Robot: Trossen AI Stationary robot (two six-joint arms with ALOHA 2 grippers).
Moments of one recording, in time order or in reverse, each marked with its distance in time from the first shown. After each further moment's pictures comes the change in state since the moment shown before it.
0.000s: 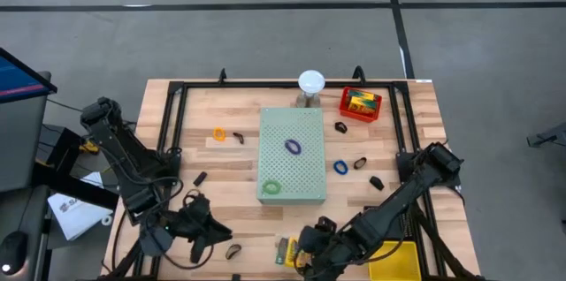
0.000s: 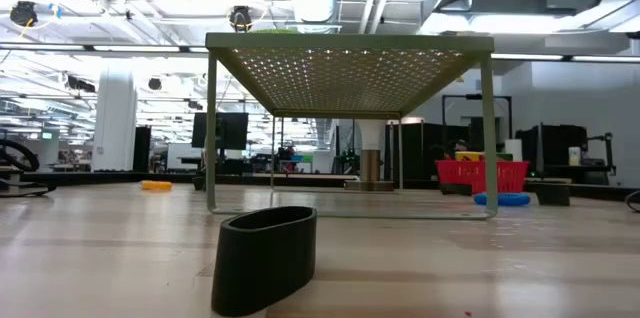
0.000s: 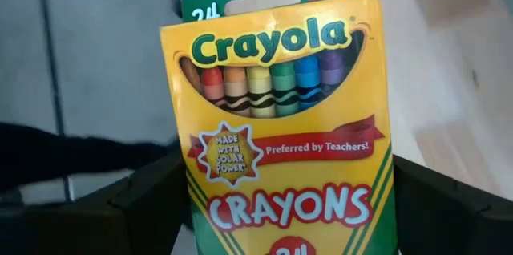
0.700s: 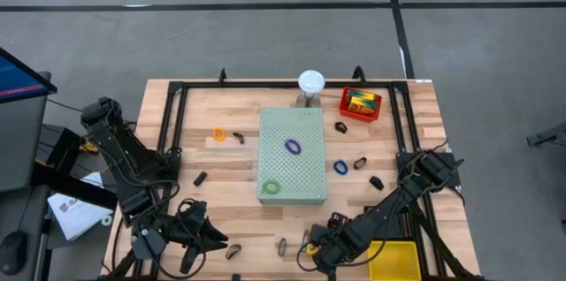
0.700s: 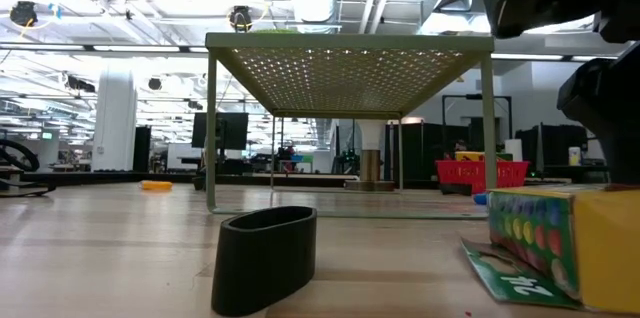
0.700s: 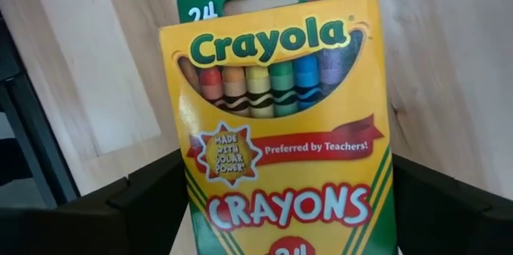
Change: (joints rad) left arm -0.043 0.000 0.000 0.062 0.006 0.199; right arm -0.002 0.104 -0.298 0.026 -0.115 0.014
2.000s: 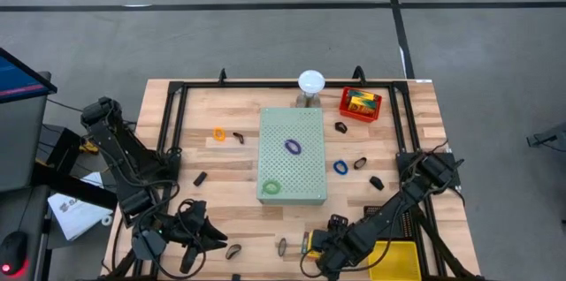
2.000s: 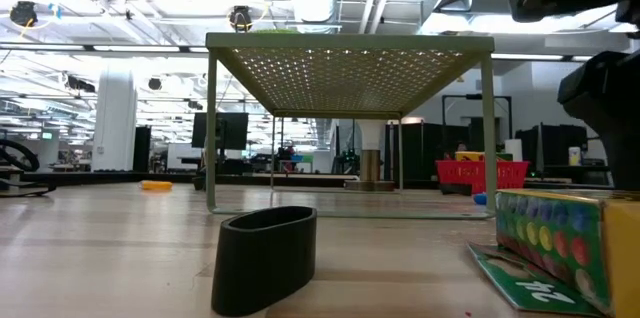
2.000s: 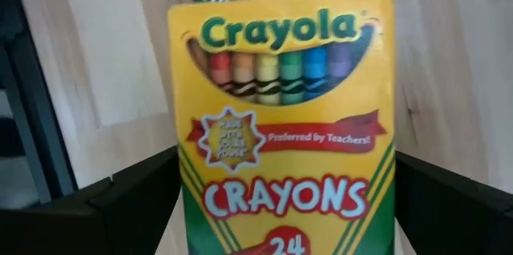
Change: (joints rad) left arm 0.000 0.000 0.000 -0.025 0.000 0.000; right arm 0.035 0.003 -0.001 0.024 0.039 -0.081
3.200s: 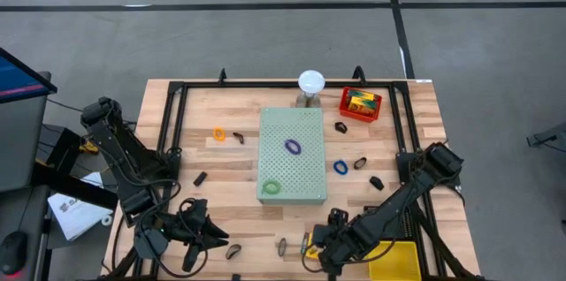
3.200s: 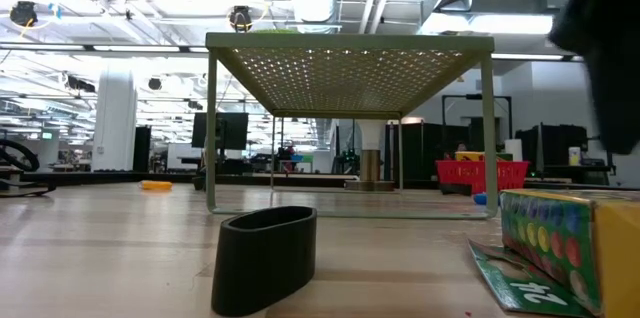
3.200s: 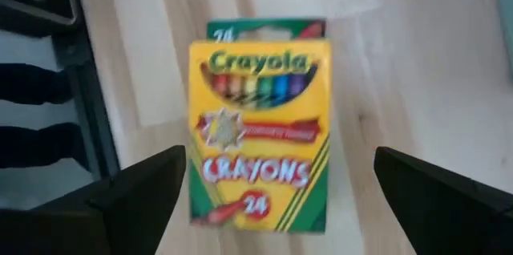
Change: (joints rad) left arm 0.011 0.000 0.000 -0.013 0.000 0.007; right arm -0.011 -0.116 0.011 -0.069 0.033 -0.041
